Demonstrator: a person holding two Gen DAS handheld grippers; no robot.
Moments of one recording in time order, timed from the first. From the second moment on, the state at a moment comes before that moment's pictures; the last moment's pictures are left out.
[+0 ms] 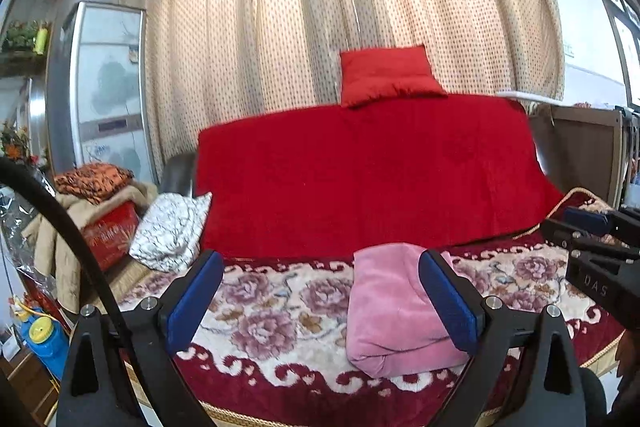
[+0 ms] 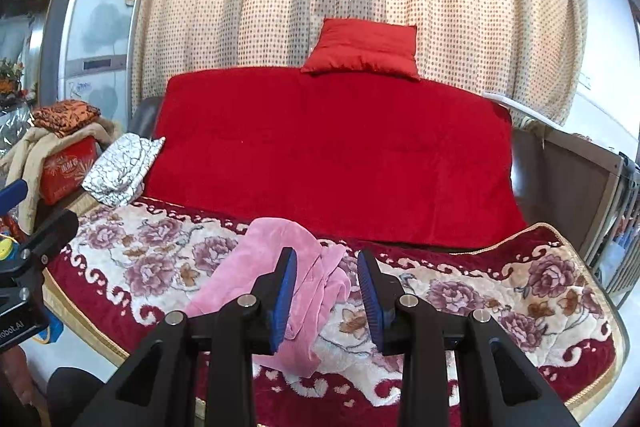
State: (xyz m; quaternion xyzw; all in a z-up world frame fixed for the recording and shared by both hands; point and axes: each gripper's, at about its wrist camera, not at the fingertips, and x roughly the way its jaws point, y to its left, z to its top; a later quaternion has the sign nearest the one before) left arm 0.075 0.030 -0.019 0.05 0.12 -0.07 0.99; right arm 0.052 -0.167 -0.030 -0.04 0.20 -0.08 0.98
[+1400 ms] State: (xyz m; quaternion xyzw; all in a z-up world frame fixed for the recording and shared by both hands) left arm -0.003 0.037 0.050 0.04 0.02 -0.02 1.00; right arm -0.036 -0.157 0.034 -0.02 0.09 -0.08 0.99
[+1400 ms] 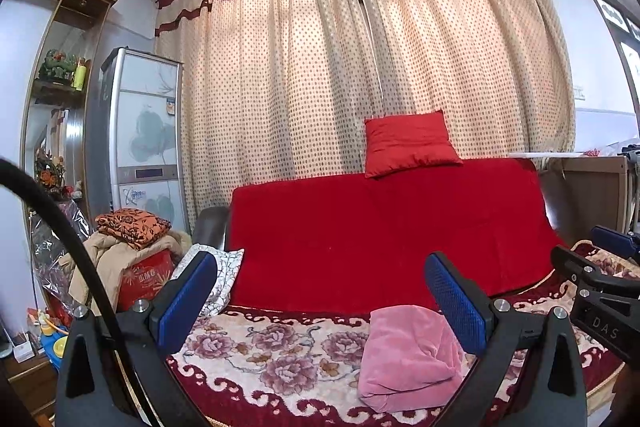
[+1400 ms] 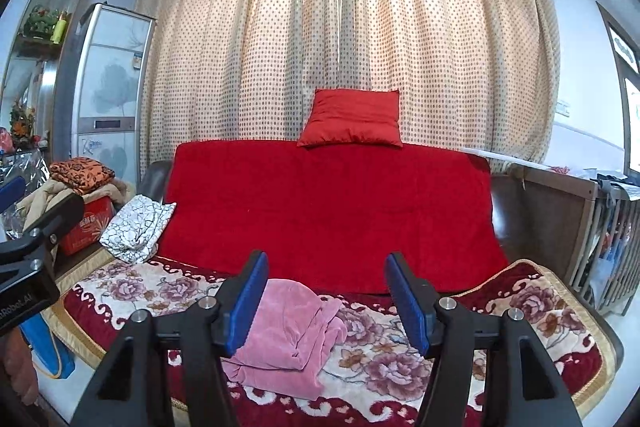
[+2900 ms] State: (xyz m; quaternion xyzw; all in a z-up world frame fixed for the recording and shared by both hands) left arm -0.040 0.031 0.066 0.04 -0.01 -0.02 1.00; right arm -0.079 -0.154 0.048 -0.01 0.08 -0.08 0.99
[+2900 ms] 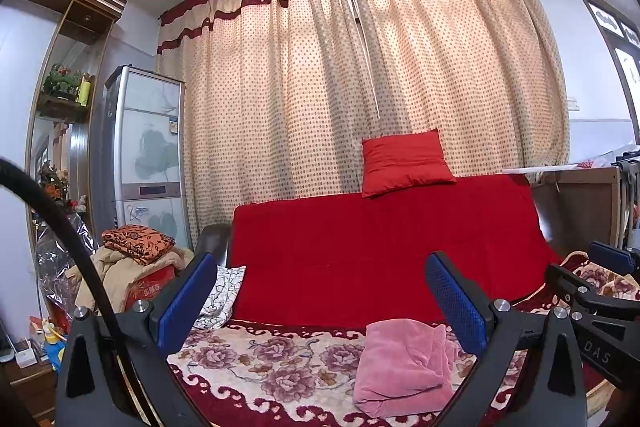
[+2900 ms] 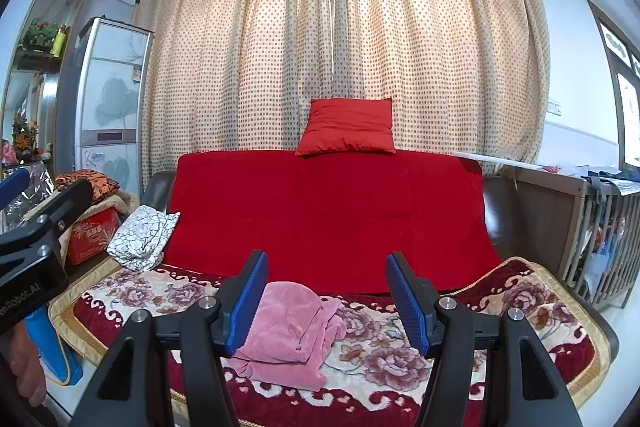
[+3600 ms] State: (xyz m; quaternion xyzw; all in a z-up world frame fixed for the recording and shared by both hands) left arm -0.034 0.044 0.059 0.04 0.01 -0.01 1.00; right arm -0.077 -0.146 0.046 -0.02 0.09 -0.07 0.99
